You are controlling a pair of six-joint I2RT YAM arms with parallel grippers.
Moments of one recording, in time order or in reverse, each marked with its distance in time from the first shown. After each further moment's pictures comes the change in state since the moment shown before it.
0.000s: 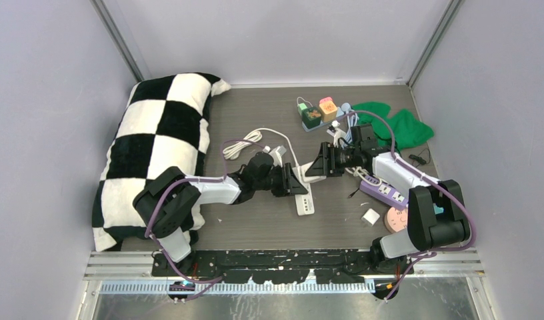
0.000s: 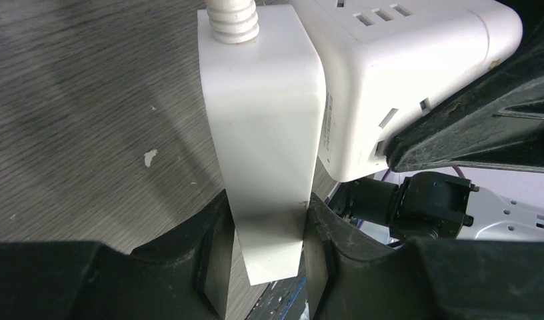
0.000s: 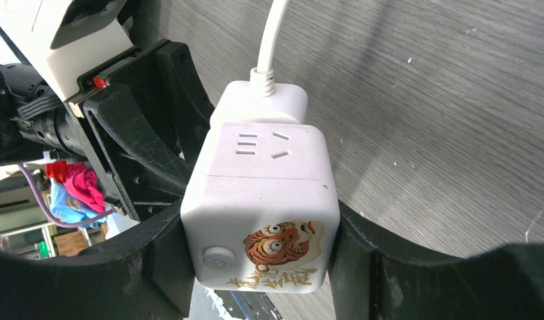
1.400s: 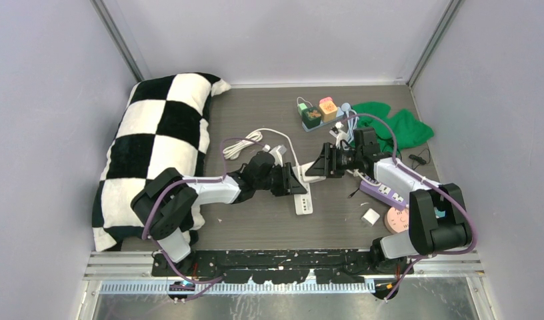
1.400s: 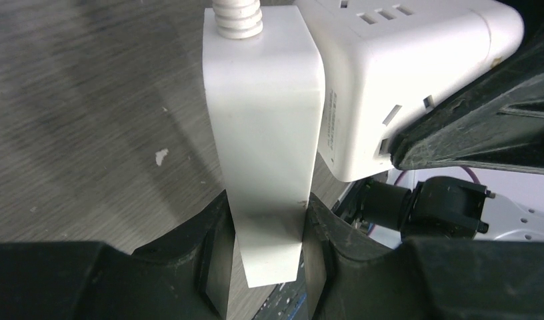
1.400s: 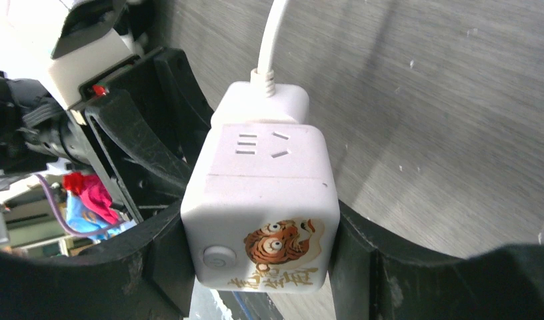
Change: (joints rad) left arm -0.018 -0.018 0.021 -0.075 -0.042 0.033; right arm 0.011 -0.032 -0.050 0.079 -0.001 0.072
